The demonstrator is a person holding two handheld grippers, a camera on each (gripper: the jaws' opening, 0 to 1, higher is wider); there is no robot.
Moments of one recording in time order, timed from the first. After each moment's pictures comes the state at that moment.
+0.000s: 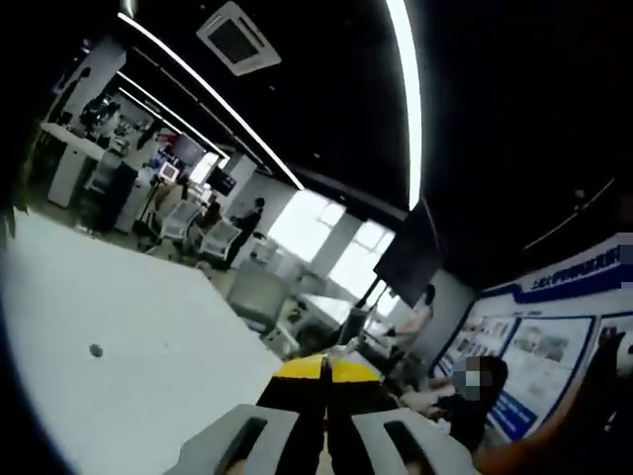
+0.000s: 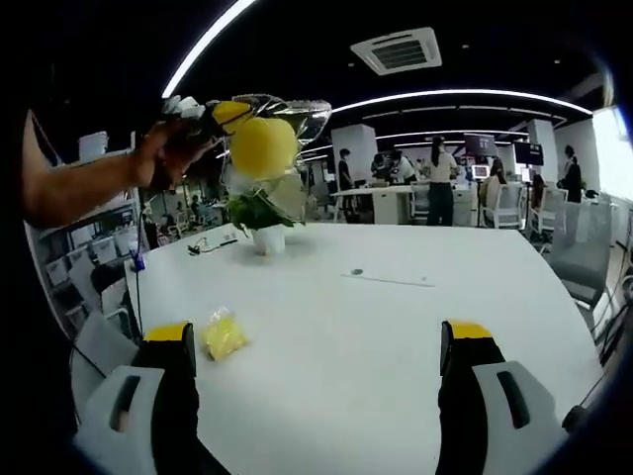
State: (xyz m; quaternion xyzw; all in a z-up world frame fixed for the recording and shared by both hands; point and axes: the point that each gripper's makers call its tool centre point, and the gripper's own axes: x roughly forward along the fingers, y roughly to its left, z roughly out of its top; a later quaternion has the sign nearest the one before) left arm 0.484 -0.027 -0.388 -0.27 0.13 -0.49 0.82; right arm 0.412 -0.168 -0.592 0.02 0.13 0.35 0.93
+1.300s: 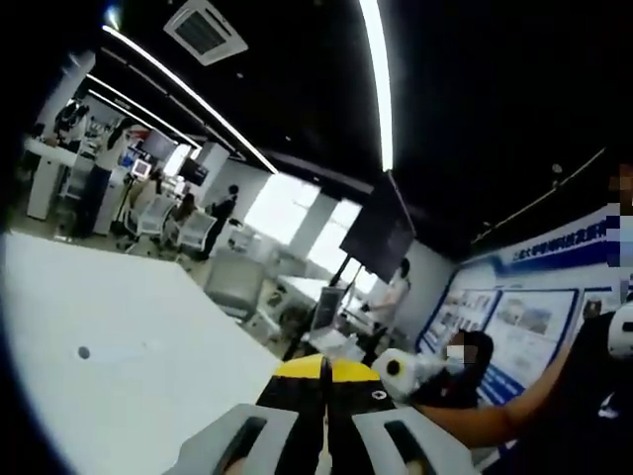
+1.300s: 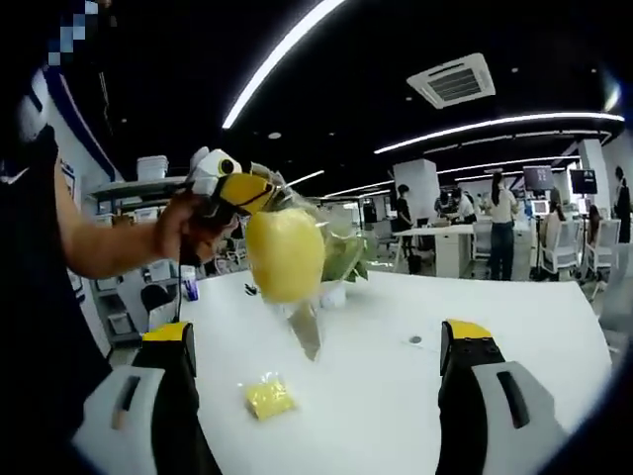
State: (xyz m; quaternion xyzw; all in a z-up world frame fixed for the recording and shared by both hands) left arm 0.430 -0.041 -0.388 -0.22 0.15 -0.54 0.80; right arm 0.420 -0.107 -0.480 0.06 0.03 0.49 0.87
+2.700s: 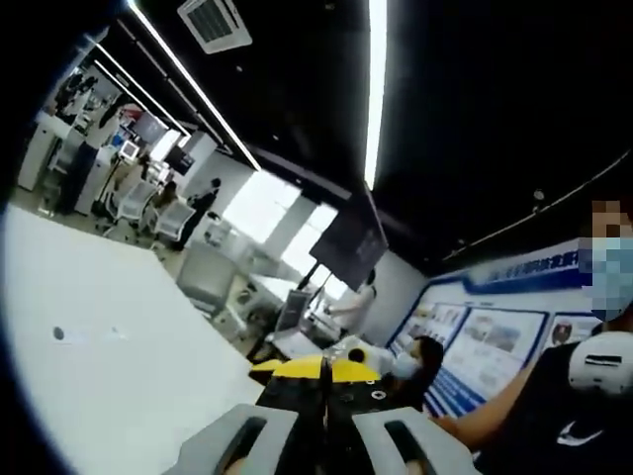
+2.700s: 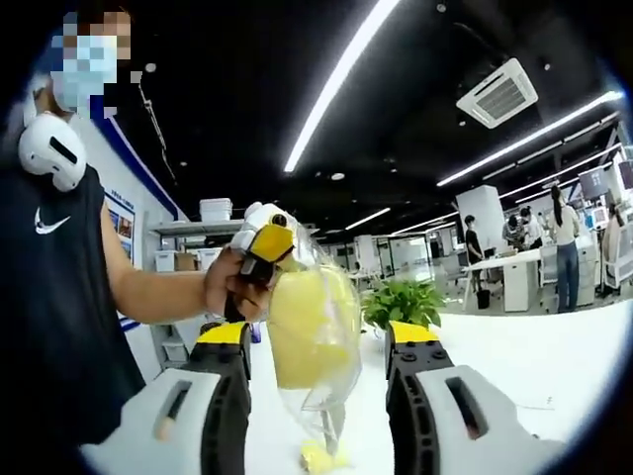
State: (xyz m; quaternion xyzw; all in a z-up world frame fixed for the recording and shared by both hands) left arm 0.401 -0.035 -0.361 -0.27 0.15 -0.57 0.76; right arm 0.393 -0.043 -0.414 0.11 -0.04 0.61 0.78
